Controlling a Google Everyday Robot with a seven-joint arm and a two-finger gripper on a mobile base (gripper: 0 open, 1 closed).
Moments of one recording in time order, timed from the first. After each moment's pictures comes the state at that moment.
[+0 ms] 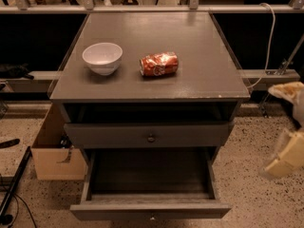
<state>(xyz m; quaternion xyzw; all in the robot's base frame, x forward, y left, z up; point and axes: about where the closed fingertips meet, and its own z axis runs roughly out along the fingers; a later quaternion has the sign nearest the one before) 0.386 -0.221 0.911 -0.55 0.80 0.03 0.24</state>
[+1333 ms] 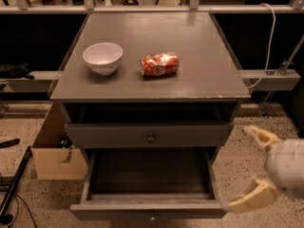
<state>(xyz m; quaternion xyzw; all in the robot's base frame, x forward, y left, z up) 0.362 -0.179 0.825 -0.49 0.77 0.14 0.38</state>
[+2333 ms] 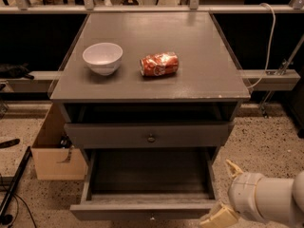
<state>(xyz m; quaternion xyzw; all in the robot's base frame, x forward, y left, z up) 0.356 -0.160 0.689 -0.46 0.82 0.12 0.32</state>
